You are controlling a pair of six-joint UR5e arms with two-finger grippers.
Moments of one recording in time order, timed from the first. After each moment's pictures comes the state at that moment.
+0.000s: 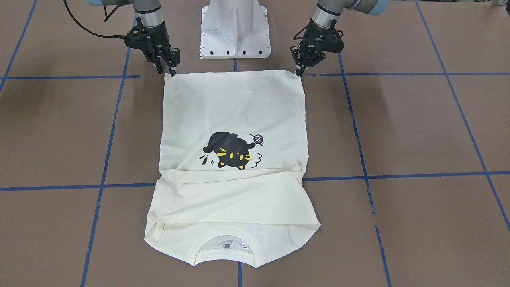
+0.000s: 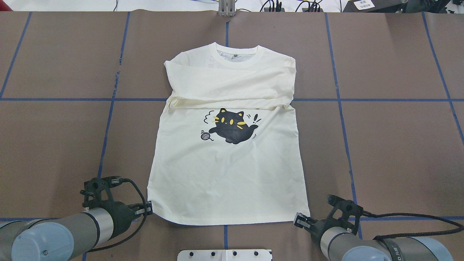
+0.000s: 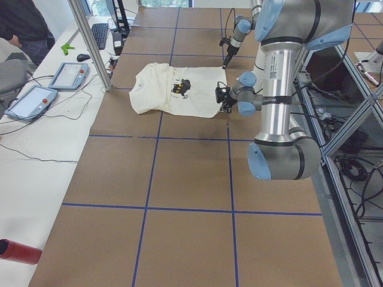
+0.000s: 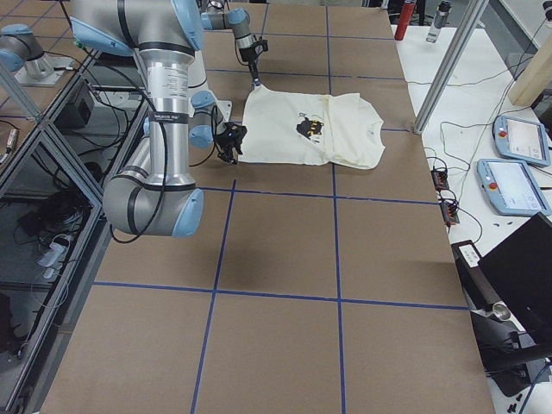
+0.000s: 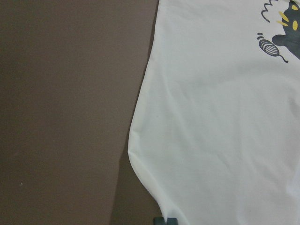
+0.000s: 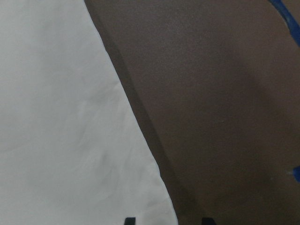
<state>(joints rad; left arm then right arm) -0.10 -1.58 -2.09 -2.14 -1.34 -1.65 -0.02 -1.56 2.11 -1.31 1.25 1.99</state>
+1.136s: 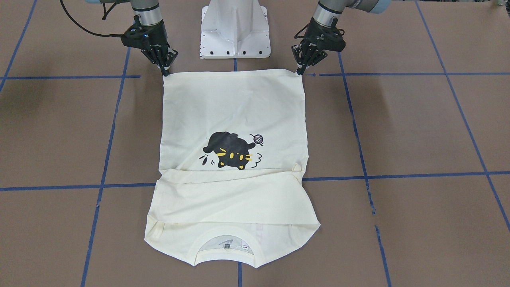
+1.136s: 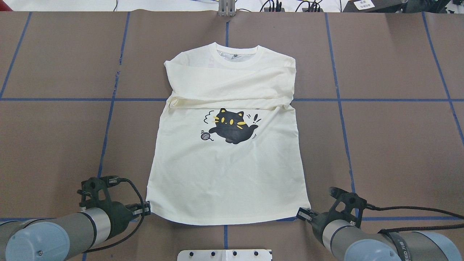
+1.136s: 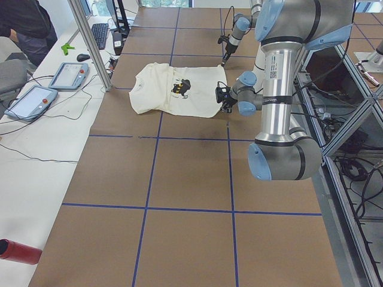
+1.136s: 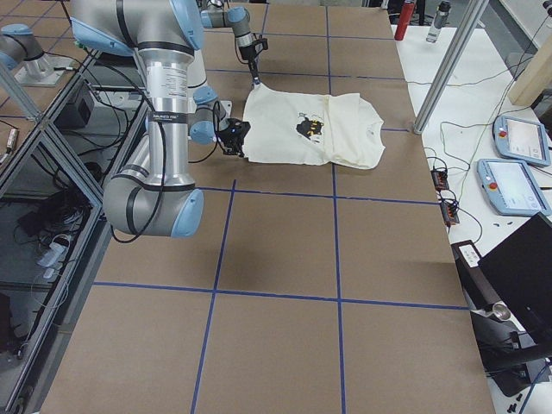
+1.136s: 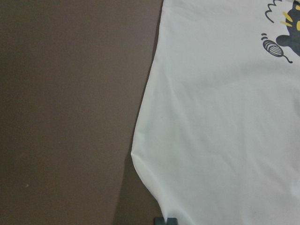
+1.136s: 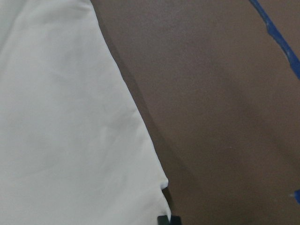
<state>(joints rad) -0.10 -1.57 -2.14 -2.09 -1.36 -1.64 0.02 -1.56 2.19 -1.38 1.25 1.97</state>
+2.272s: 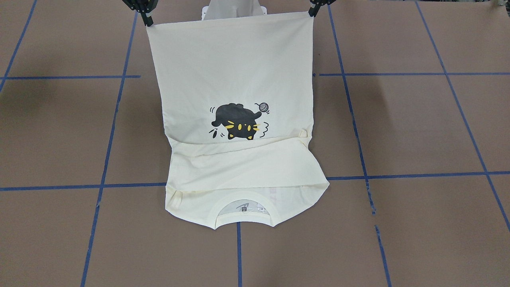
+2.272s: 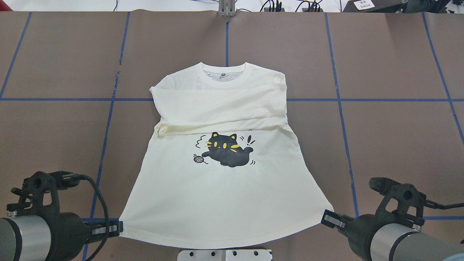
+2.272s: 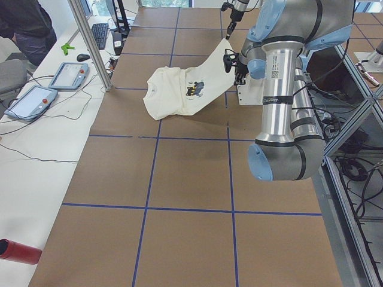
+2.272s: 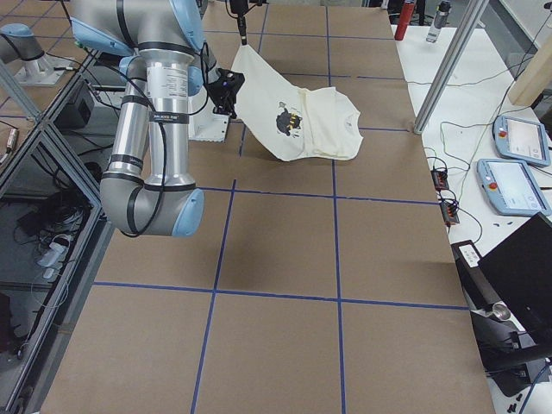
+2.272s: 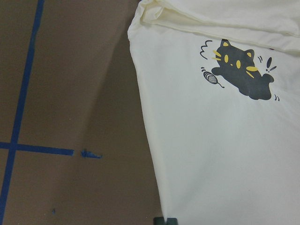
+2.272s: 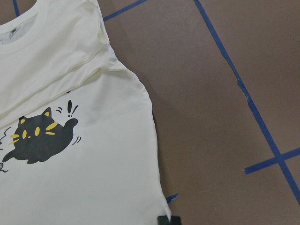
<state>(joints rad) -0.18 -1.59 -2.63 -1.54 -1.60 -1.60 0.03 -1.54 2.66 -1.81 1.30 1.94</state>
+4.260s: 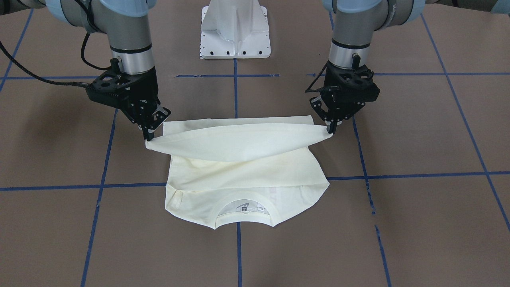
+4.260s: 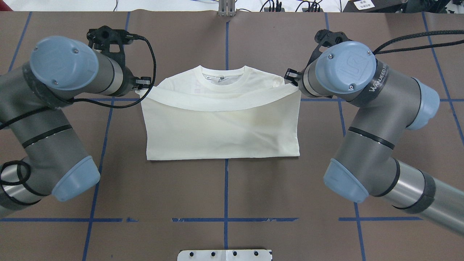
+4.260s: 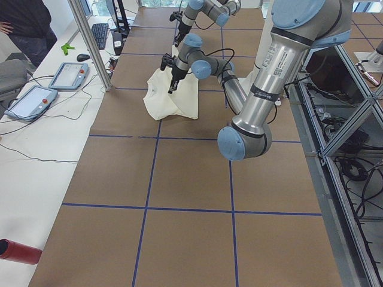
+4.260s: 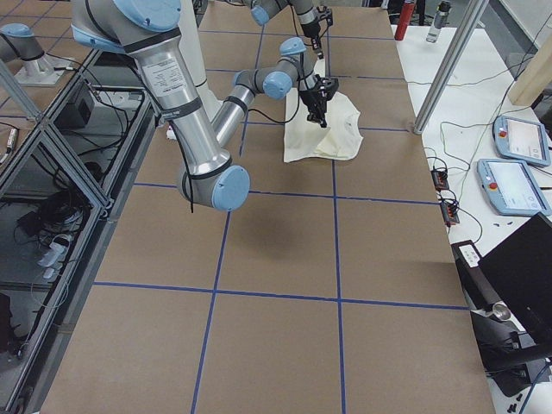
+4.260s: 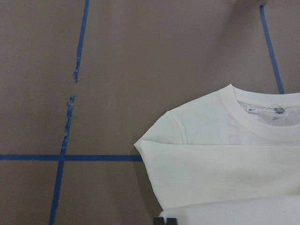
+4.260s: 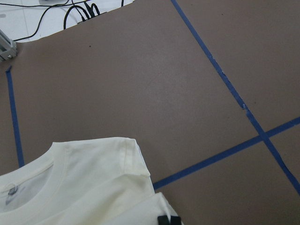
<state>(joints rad) -0.72 -2.07 -1.91 -1.60 -1.66 -1.07 0.68 -1.03 1.90 -1.65 1.59 1.52</state>
